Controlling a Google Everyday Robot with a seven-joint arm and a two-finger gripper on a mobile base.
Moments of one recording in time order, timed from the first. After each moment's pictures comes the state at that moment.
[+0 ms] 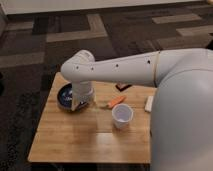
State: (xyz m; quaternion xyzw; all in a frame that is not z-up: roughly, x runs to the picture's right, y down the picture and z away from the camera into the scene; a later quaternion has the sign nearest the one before) arm -0.102 0.099 0.704 -0.26 0.23 0.64 0.68
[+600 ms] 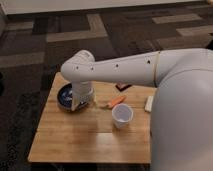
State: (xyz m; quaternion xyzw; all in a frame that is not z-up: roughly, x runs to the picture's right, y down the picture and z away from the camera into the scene) arm -0.099 0.101 0.695 -0.25 0.23 0.65 0.68
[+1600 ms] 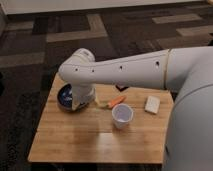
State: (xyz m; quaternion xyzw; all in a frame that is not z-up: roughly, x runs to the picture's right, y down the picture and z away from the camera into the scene) arm -0.080 0.099 0.685 -0.23 0.23 0.66 0.67
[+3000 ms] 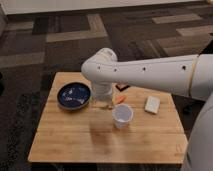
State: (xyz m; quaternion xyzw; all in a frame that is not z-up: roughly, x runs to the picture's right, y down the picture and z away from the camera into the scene) arm -0.007 0.094 0.682 -0.21 0.25 0.71 0.63
